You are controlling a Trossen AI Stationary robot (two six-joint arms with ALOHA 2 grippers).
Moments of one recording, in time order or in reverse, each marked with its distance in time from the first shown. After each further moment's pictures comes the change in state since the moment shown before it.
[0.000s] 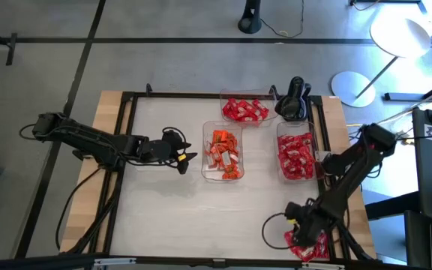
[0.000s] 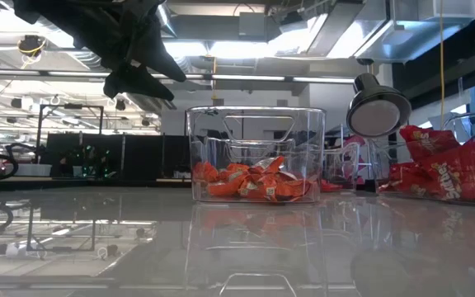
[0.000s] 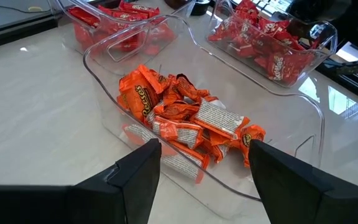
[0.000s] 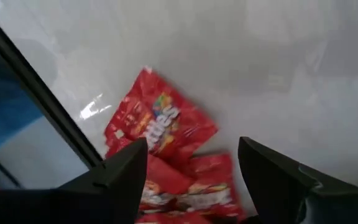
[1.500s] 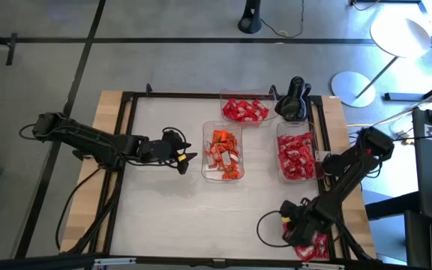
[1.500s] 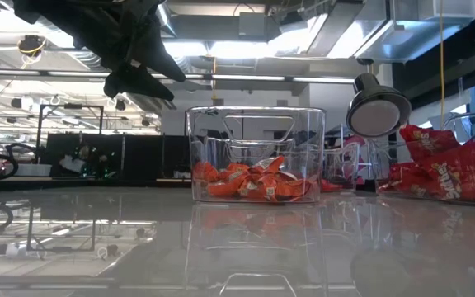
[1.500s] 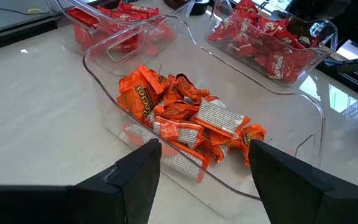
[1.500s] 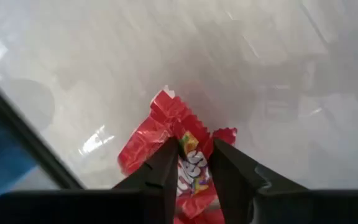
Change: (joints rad) left arm -0.001 0.000 0.000 -0.001 0.000 0.011; right arm -0.015 0.091 -0.005 0.080 0.107 0.072
